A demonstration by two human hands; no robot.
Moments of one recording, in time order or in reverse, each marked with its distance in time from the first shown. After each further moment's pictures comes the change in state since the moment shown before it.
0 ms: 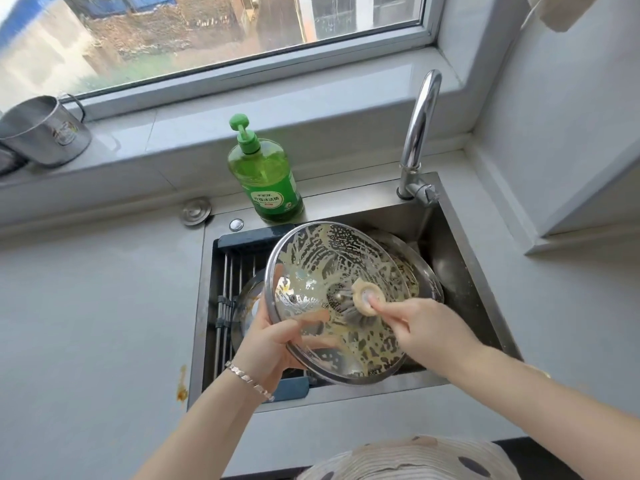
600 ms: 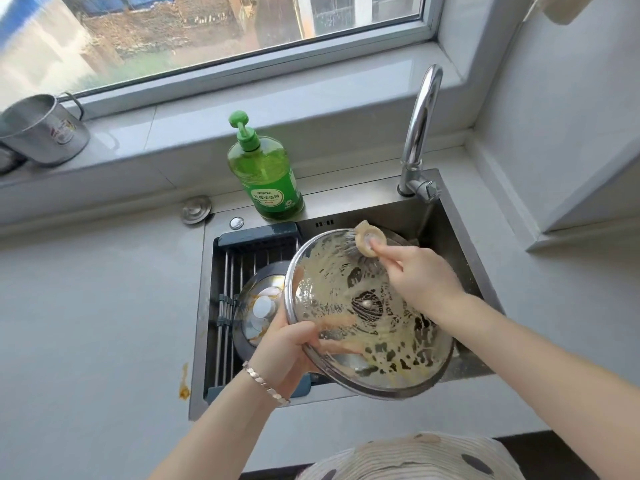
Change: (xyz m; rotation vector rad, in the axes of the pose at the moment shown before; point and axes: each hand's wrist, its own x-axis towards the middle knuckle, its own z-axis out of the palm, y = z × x) left_hand -0.004 -0.004 0.011 0.003 -0.161 -0.115; right_hand 0.047 -0.003 -0.018 0.141 0.179 0.123
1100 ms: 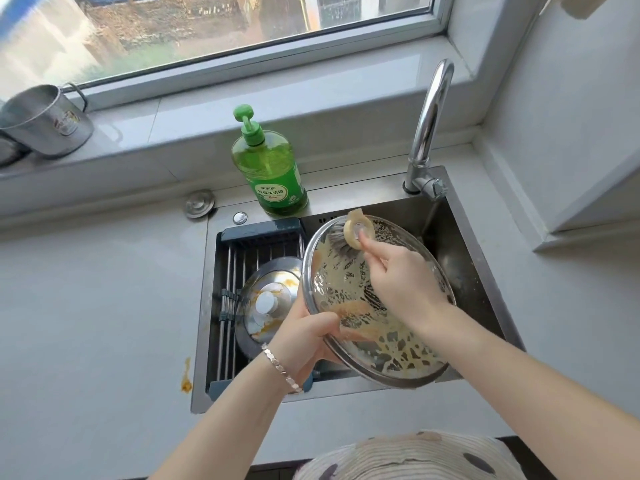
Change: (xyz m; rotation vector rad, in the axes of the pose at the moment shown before) left_hand 0.013 0.005 0.014 0.120 -0.033 0.026; right_hand -0.011 -0.036 0.011 0.202 0.043 -0.032
